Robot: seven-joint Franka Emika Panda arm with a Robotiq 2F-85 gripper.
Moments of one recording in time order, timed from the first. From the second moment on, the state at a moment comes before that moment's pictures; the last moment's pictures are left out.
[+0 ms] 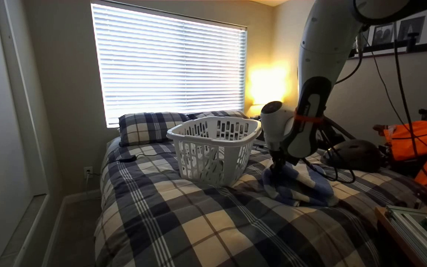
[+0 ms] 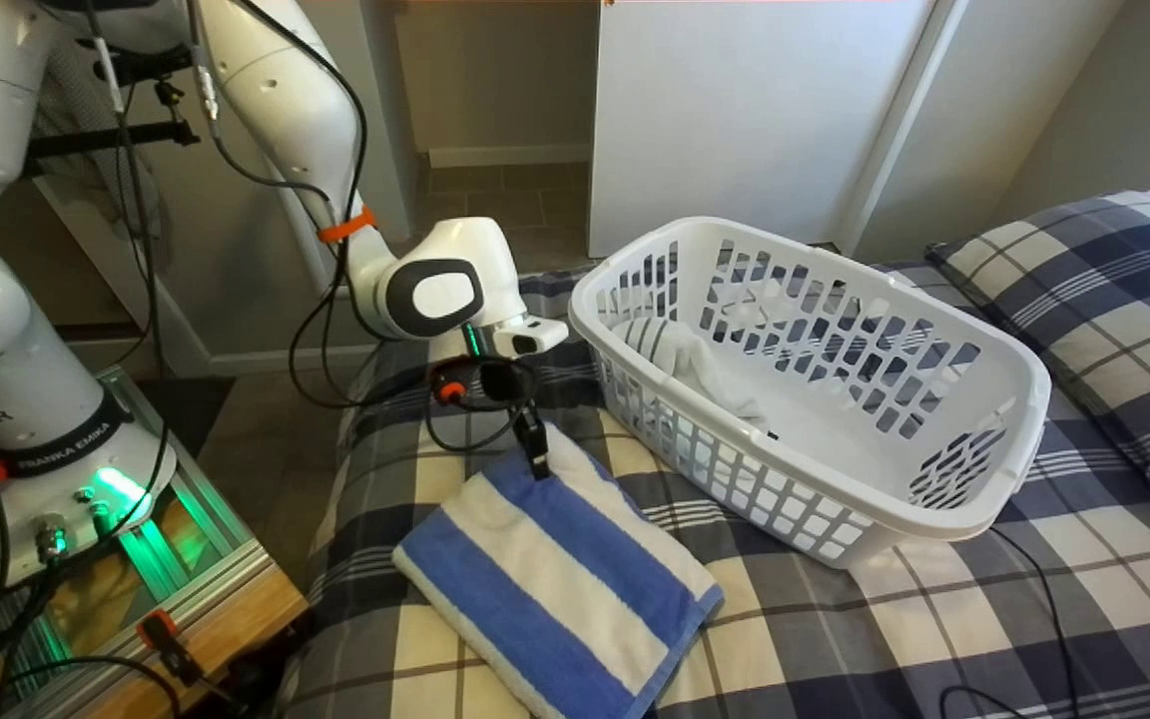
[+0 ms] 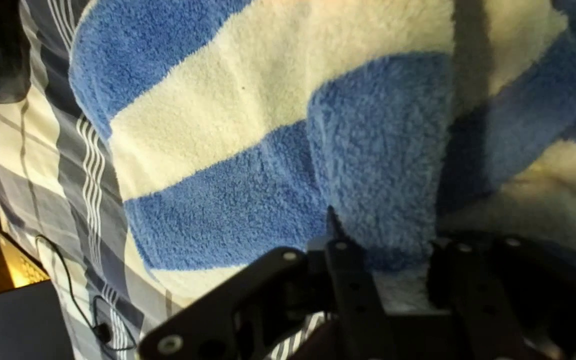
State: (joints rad) arm 0.15 0.68 -0.83 -2.28 -0.38 2.91 0.35
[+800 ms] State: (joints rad) arm 0.61 0.39 -1.39 -2.66 -0.25 3.47 0.20
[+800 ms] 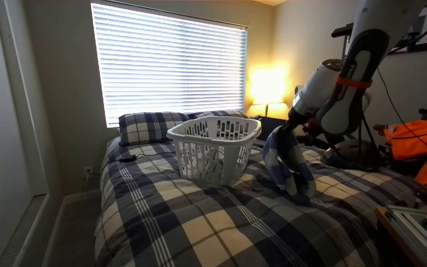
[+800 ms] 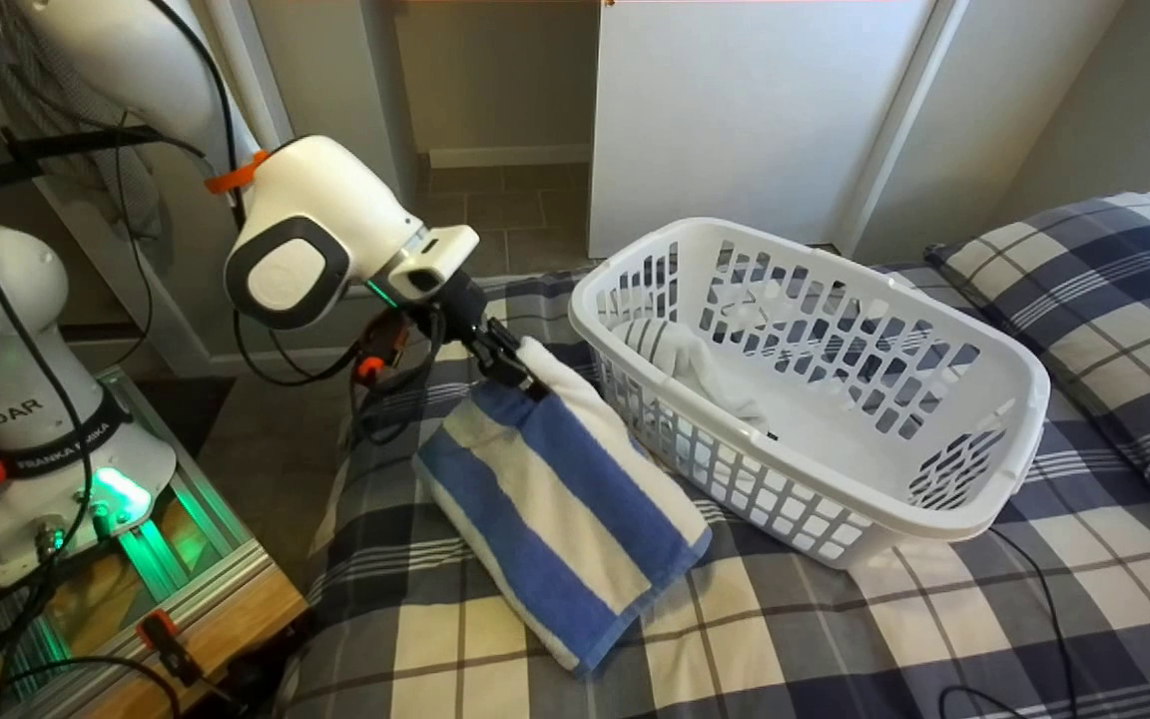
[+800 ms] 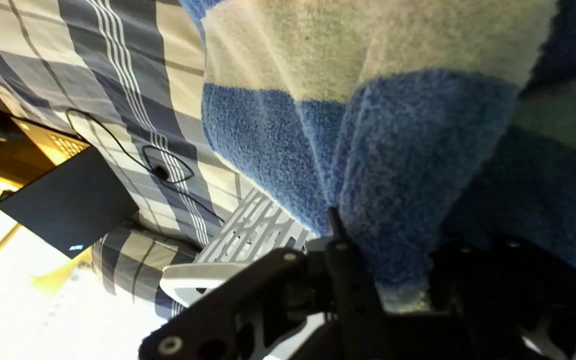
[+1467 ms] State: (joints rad) arm 0.67 0.31 -1.46 -2.70 -0.25 3.53 0.20
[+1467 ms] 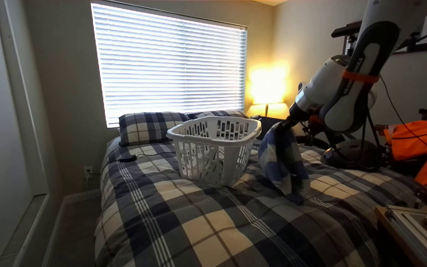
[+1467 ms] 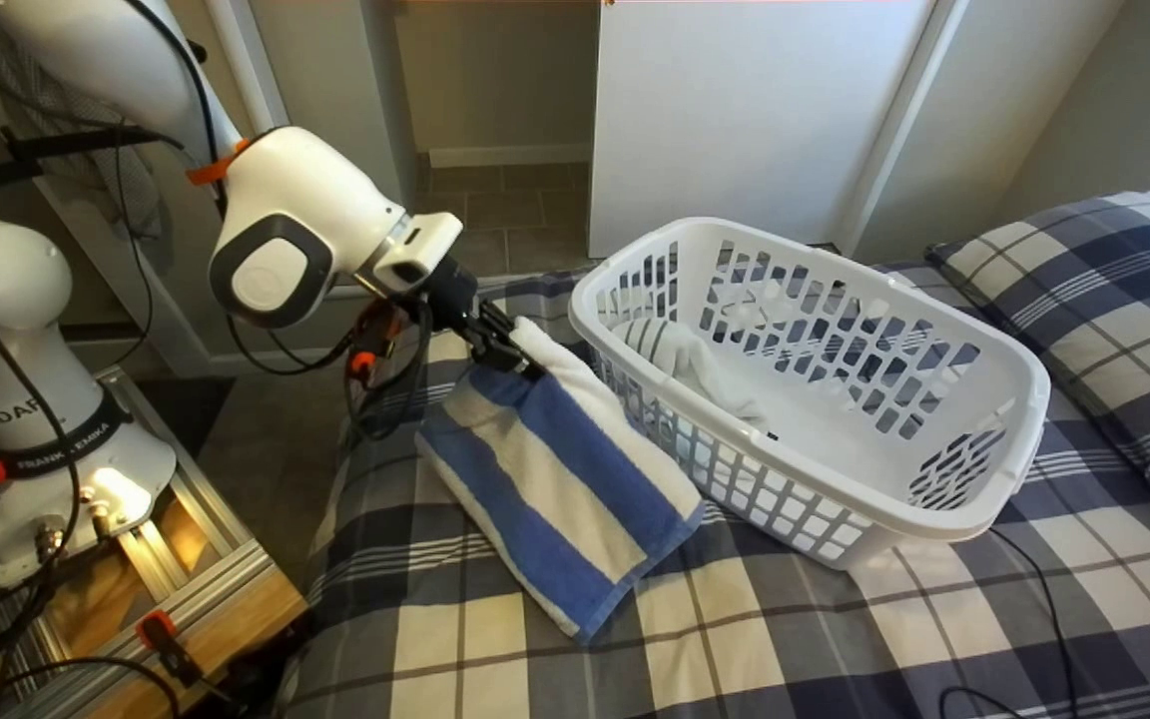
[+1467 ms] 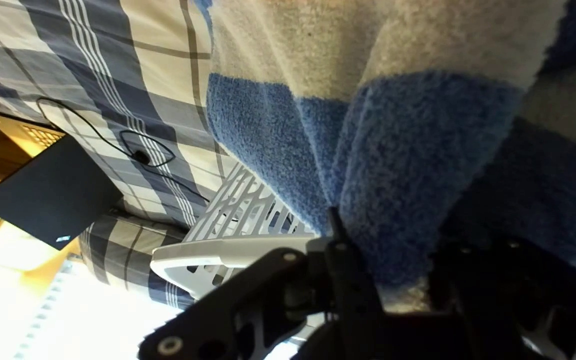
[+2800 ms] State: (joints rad) arm 1.20 0.40 -2.09 -2.69 -0.38 4.18 0.23
